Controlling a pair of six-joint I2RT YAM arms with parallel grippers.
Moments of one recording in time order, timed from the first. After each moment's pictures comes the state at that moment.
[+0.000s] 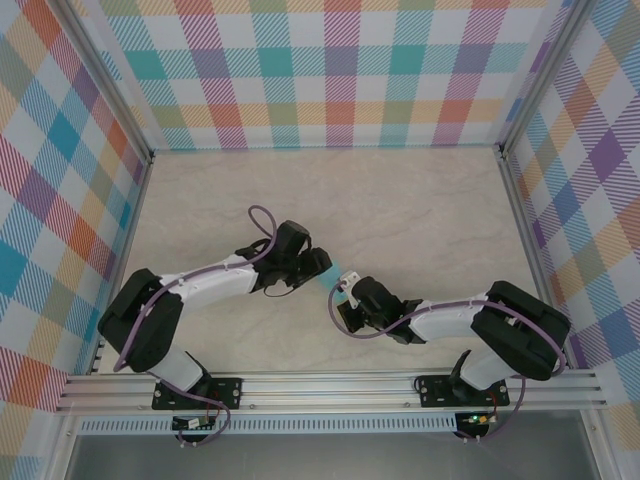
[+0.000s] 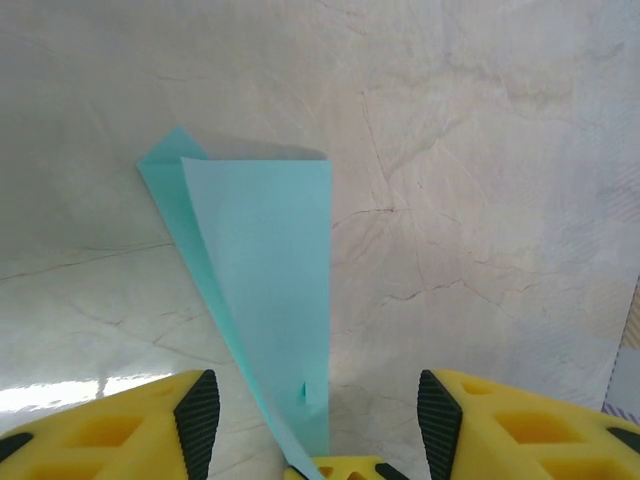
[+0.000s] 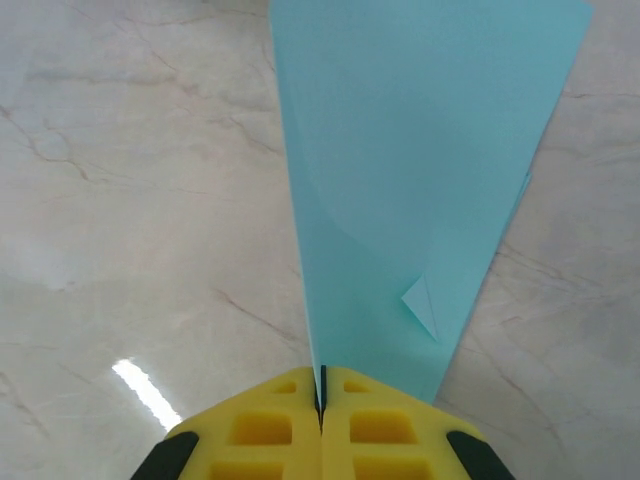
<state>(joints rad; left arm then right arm) -0.70 1.53 0.88 -0.23 0.13 -1.10 0.96 1.47 0.43 0.27 0.02 0.28</state>
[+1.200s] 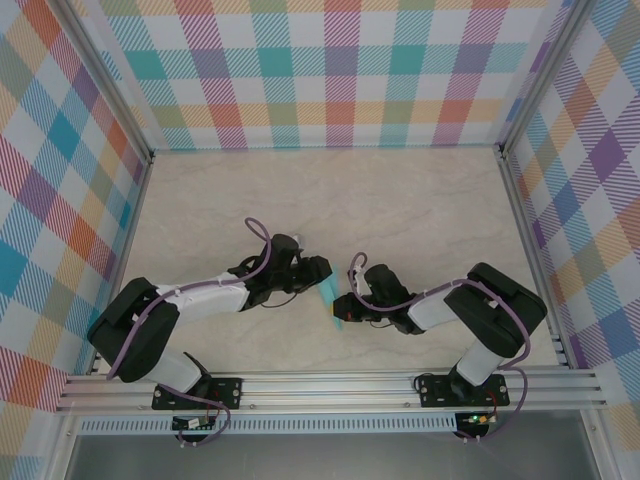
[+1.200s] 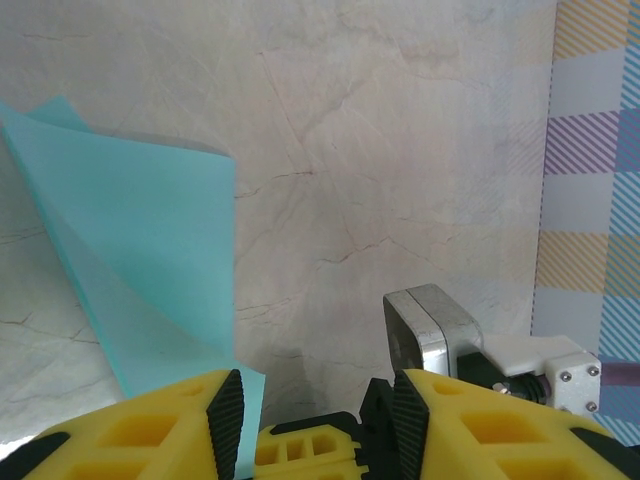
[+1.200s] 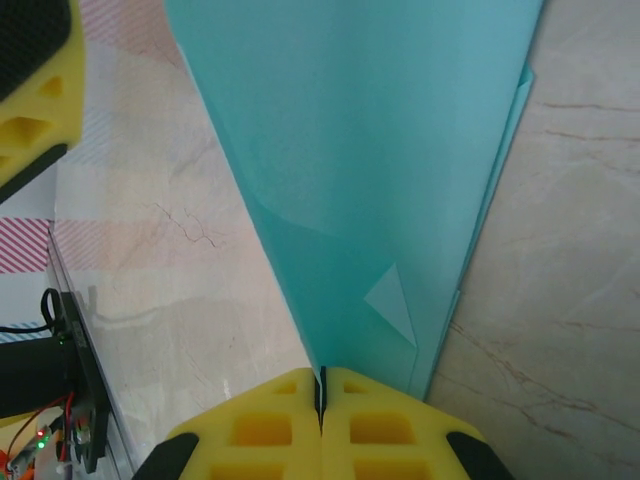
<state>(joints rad) -0.71 1.48 0.68 0.13 0.25 -1.07 0.78 1.64 0.39 0.58 -0.47 0.85</state>
